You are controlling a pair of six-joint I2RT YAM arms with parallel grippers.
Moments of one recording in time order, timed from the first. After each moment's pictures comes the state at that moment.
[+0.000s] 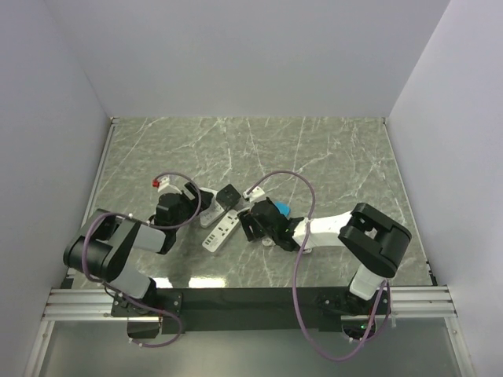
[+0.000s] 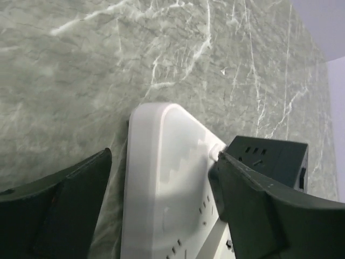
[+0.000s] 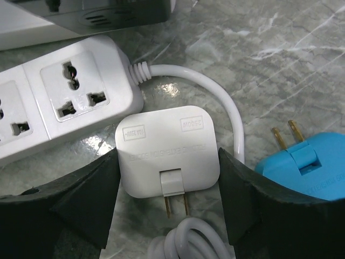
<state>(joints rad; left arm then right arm) -0.33 1.56 0.28 0.91 -0.02 -0.83 0.94 1.67 0.69 0.29 0.27 0.25</state>
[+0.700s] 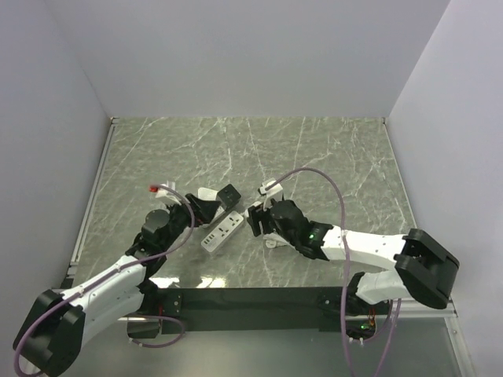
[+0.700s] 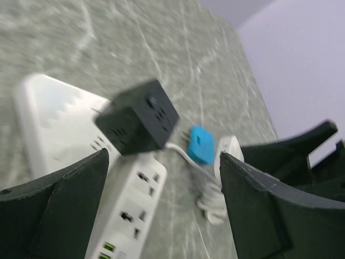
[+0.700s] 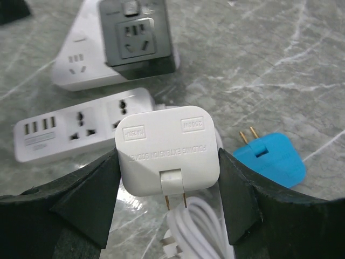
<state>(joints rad) -0.49 0.85 0.18 0.55 -0.02 -0.75 0.96 1.32 0.60 0.25 0.30 0.25</state>
